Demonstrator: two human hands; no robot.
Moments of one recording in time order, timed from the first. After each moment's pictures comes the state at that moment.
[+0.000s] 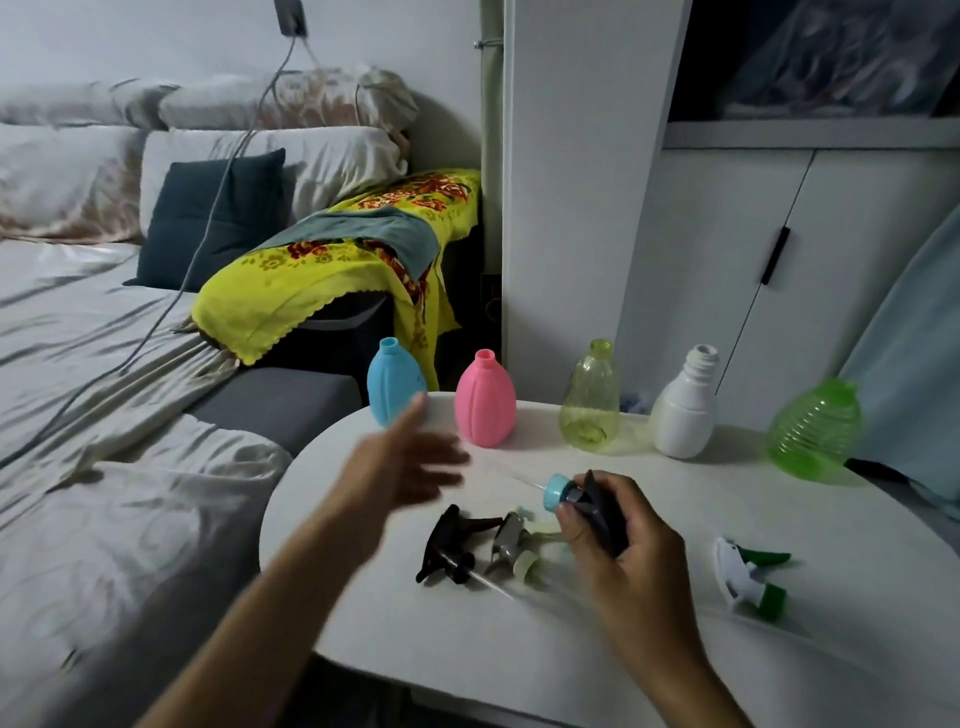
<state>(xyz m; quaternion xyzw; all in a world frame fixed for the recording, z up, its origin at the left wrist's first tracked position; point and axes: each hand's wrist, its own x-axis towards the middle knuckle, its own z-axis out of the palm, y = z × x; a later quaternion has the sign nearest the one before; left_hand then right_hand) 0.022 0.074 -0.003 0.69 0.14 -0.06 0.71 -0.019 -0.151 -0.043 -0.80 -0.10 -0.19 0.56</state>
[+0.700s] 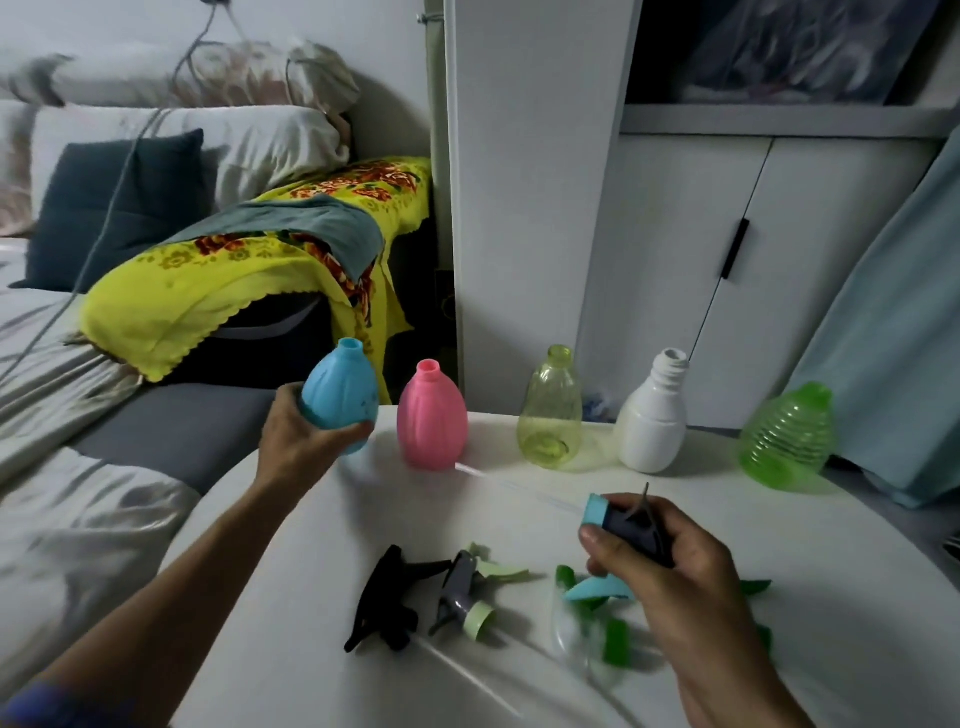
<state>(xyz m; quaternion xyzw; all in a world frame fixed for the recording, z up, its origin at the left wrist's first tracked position) 0.158 0.139 -0.080 0.83 0.15 0.21 0.49 0.022 -0.201 -0.044 -0.68 0.03 -0.05 0.73</state>
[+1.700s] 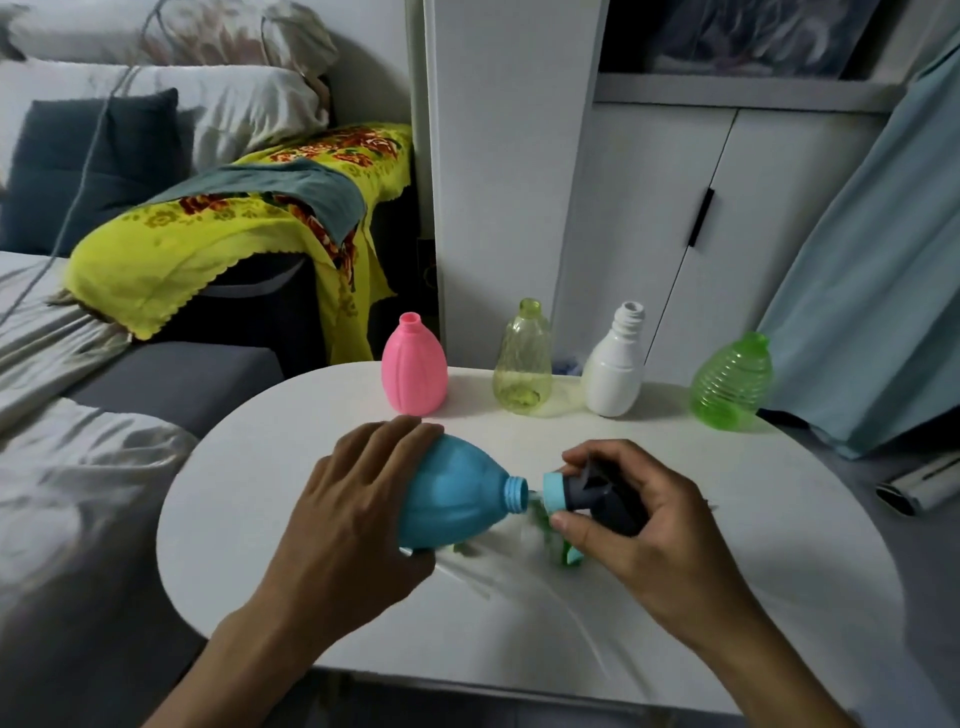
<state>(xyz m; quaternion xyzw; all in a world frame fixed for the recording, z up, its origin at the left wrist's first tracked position) -0.029 0.030 -0.032 0.95 -0.19 0.22 0.15 -0.027 -0.225 -0.022 -0.77 -0.15 -0.07 0.61</state>
